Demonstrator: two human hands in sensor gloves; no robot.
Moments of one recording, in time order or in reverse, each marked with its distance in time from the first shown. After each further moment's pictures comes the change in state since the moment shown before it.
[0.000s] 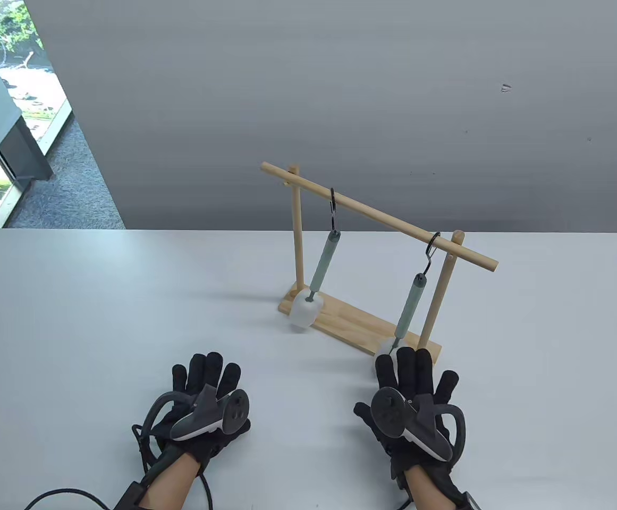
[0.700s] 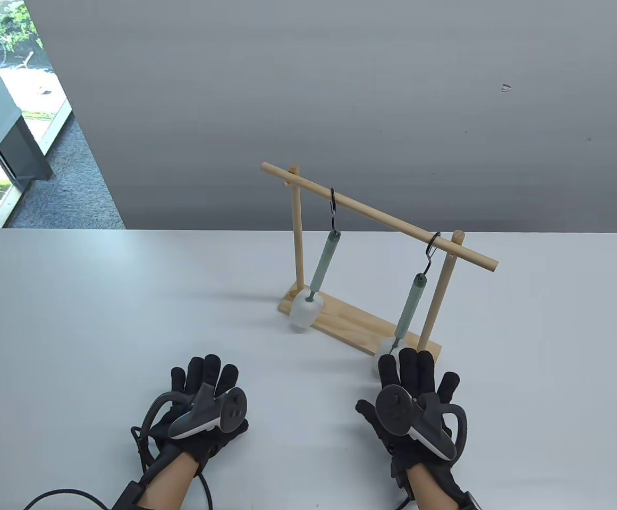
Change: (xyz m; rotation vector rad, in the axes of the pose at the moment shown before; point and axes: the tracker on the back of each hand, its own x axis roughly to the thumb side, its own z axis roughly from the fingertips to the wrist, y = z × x) left_hand -0.003 -0.001 -0.001 -0.019 -0.002 0.035; right_hand -0.007 0.000 -0.002 -0.006 0.014 -0.066
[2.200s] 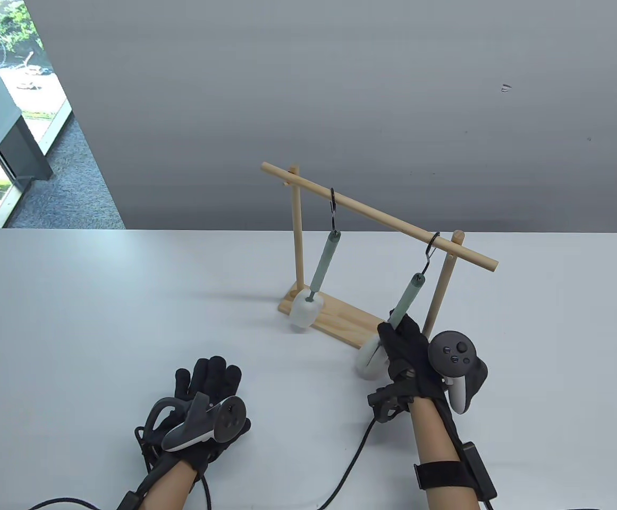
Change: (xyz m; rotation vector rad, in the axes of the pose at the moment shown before) left_hand 0.005 0.005 0.014 0.165 -0.055 0.039; right_hand -0.045 -0.012 -0.078 -0.286 0.130 -0.849
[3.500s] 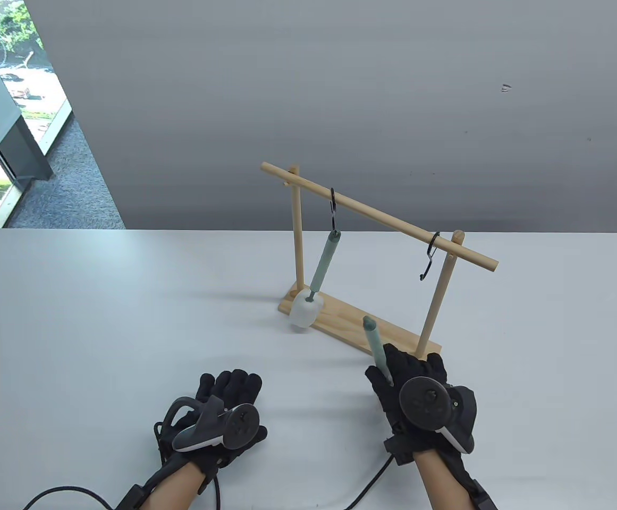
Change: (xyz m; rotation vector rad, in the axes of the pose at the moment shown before) left_hand 0.025 -0.008 -0.007 0.030 -0.176 0.032; right_hand 0.054 -0.010 0.078 0.040 -0.353 0.643
